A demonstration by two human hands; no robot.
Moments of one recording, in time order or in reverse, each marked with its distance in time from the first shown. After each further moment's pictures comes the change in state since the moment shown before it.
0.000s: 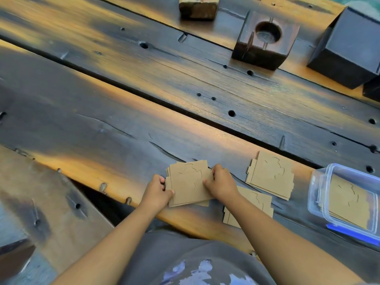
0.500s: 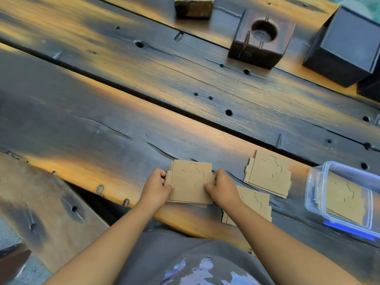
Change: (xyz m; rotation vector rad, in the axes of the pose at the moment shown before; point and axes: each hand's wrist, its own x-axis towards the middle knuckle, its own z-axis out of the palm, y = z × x) left_hand 0.007 0.012 -0.003 0.144 0.044 0.126; right_hand -0.012 0.011 0.004 0.065 0.045 0.038
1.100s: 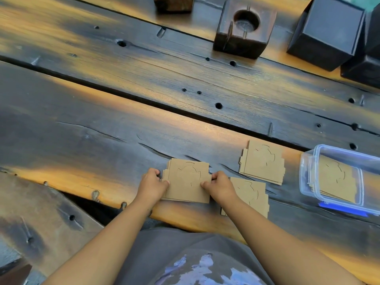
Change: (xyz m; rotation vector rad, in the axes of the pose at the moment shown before) left_hand 0.016 0.001 0.000 0.039 -0.013 -0.057; right_hand -0.006 0.014 0.015 0.365 -0.039 0.216
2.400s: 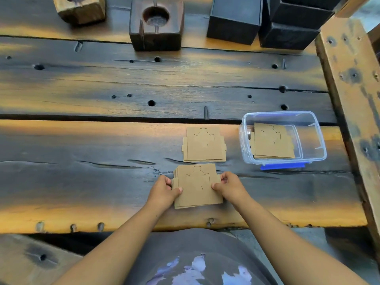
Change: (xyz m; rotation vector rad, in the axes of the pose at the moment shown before) left_hand -0.062 0.072 0.151 0.031 -0.262 0.105; right_hand -0.029 0.135 -0.134 0.353 0.107 0.126
